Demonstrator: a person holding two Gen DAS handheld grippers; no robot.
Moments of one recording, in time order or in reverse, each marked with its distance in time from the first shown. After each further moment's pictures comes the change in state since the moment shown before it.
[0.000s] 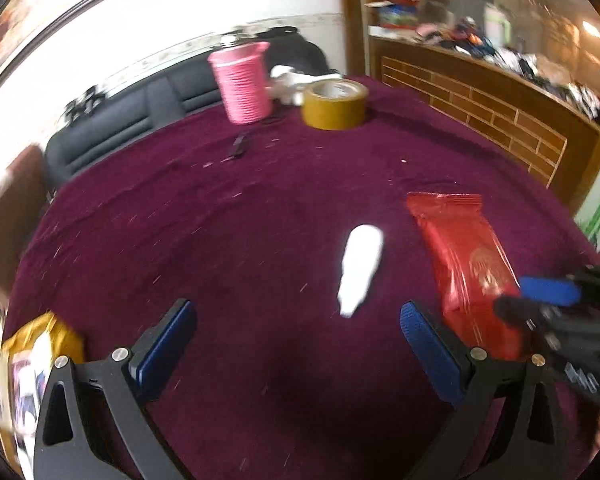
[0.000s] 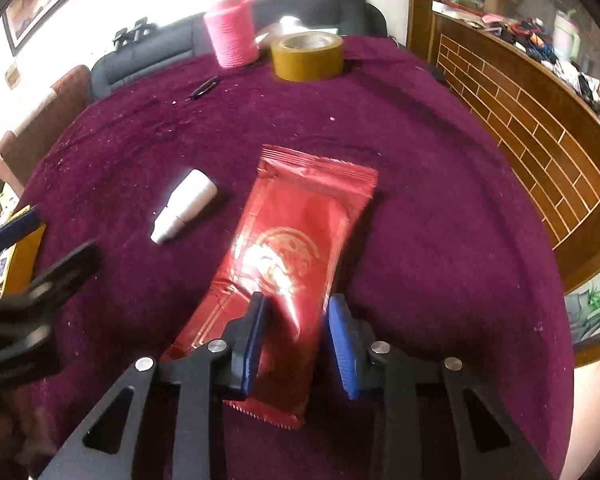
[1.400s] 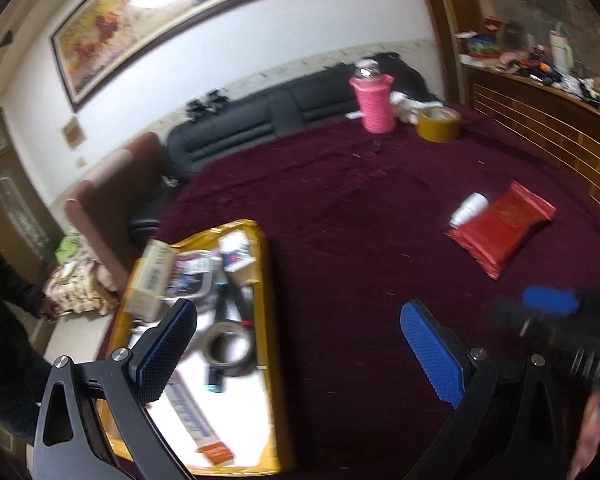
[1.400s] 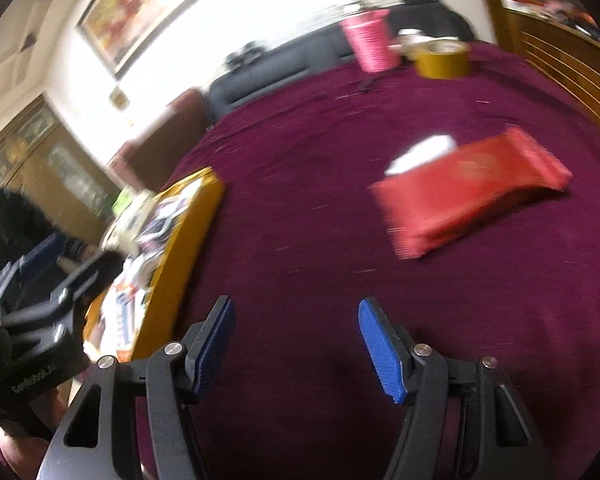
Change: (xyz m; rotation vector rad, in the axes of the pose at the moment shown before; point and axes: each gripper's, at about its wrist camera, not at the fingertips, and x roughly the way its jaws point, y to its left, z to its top) left arm -0.175 0.045 -0.111 -0.145 -0.064 0.351; right arm -0.063 0.086 -0.089 0.010 -0.111 0.434
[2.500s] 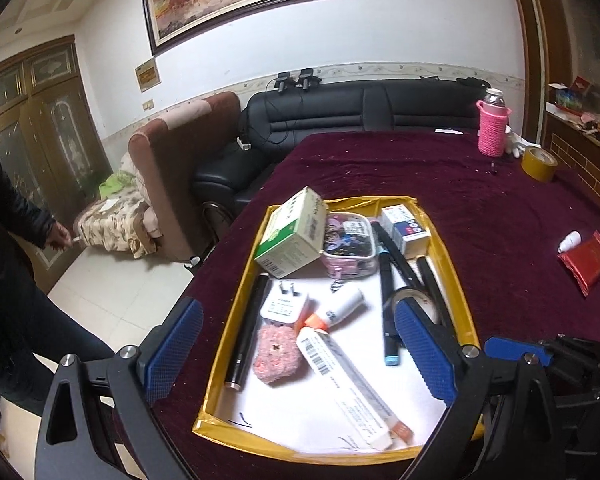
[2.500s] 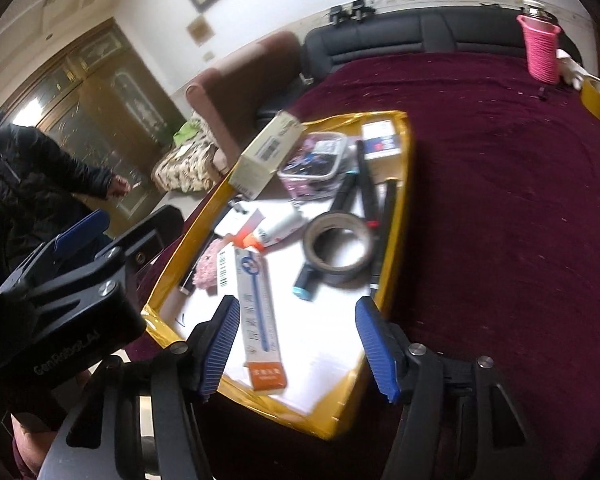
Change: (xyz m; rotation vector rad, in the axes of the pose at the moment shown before) left arm -0.011 0.170 -0.059 -0.265 0.007 0.166; right arm 0.090 0.197 -0.026 -0.261 0.154 0.189
